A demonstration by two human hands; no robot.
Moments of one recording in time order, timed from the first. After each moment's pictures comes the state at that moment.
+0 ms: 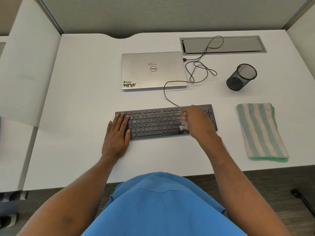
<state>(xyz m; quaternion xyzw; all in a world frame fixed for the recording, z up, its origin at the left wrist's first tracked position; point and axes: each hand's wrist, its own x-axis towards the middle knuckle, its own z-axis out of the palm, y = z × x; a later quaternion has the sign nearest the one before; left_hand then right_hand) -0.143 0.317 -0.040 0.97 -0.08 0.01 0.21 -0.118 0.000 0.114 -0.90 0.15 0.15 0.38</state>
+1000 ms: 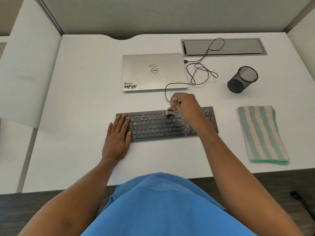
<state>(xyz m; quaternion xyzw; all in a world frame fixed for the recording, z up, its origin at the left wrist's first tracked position) -0.143 0.317 -0.039 0.97 -0.09 0.01 0.21 -0.066 0.021 0.127 -0.92 0.03 0.09 0.38</state>
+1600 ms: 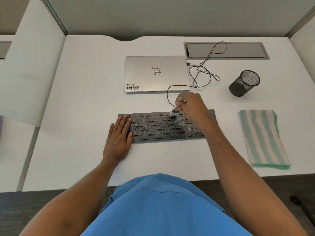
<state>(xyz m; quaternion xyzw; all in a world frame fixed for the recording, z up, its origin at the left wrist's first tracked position) -0.143 0.318 -0.040 0.97 -0.08 0.01 0.21 -0.056 0.013 0.133 -0.93 0.05 0.10 0.35</state>
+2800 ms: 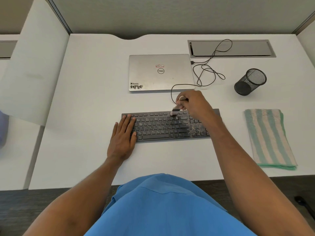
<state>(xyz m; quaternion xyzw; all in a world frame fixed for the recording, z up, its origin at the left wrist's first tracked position) -0.142 0.319 -0.037 0.97 -0.09 0.01 0.22 -0.042 0.014 0.127 -0.92 0.01 0.13 0.36</state>
